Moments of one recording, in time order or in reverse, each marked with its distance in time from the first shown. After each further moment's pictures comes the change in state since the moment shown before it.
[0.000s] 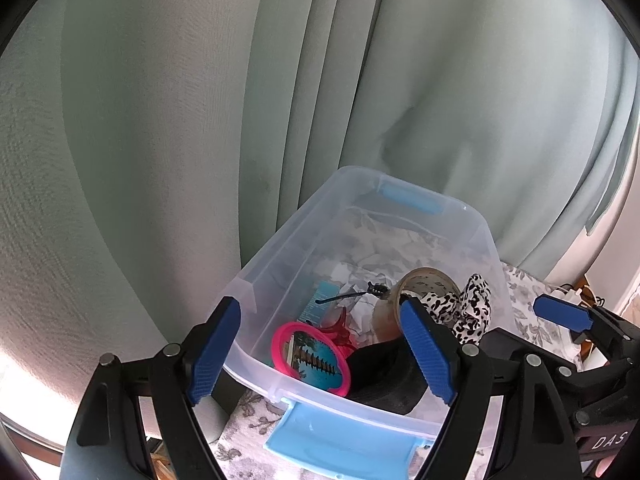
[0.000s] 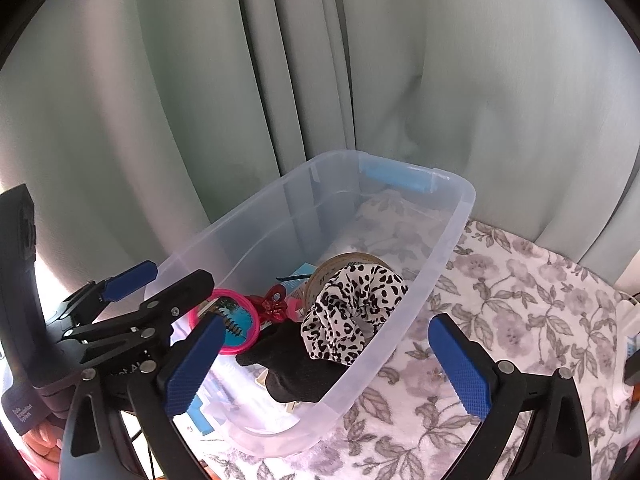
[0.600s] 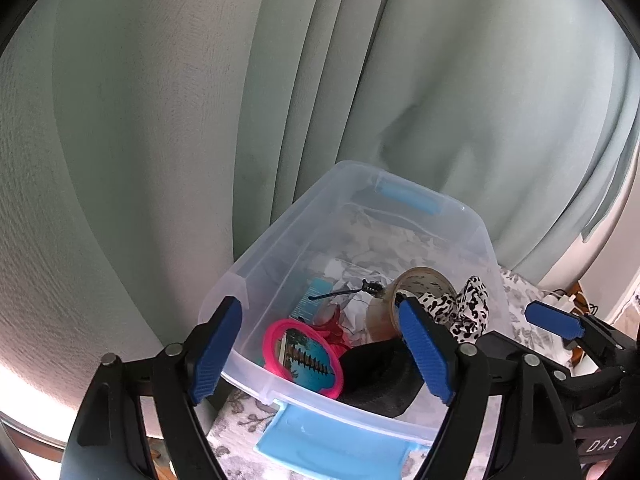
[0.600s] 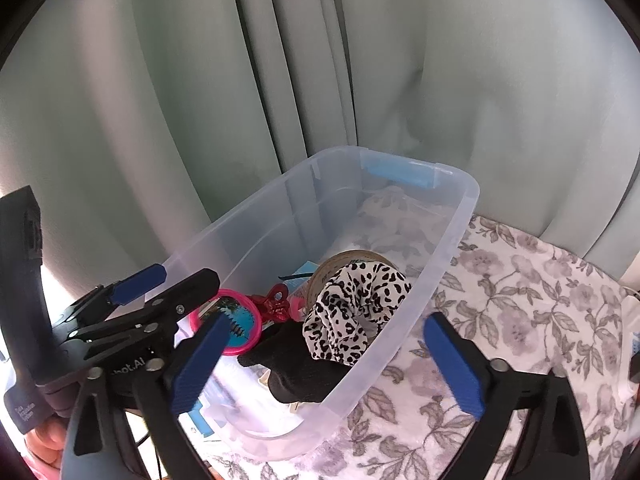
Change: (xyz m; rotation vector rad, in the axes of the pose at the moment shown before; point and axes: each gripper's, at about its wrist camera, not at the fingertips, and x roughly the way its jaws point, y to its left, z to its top) left arm 0.006 0.001 -0.001 -0.034 0.022 -0.031; right arm 0.021 -0.004 0.002 0.003 0.013 0.010
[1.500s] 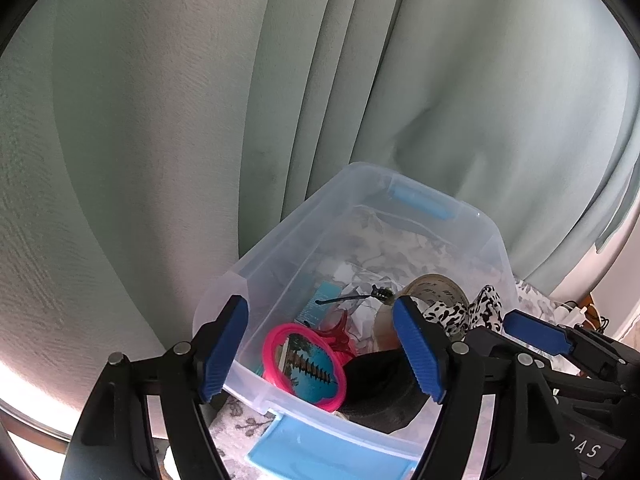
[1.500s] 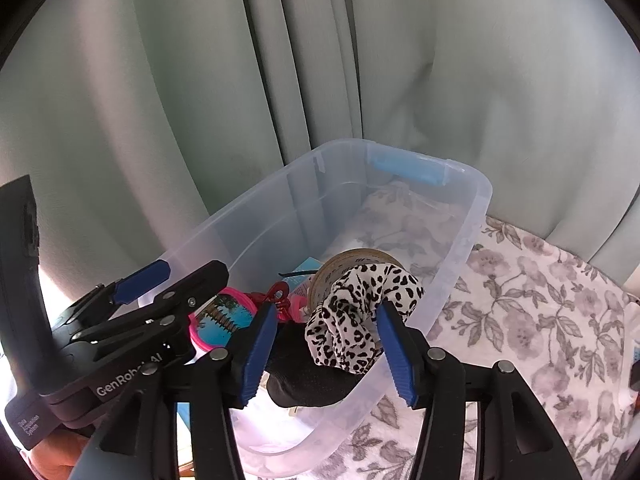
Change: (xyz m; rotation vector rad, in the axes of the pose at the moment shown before) left arm 0.008 -0.007 -0.004 -0.028 -0.014 0.054; right arm 0.001 -0.002 -0.001 -0.017 0.028 0.016
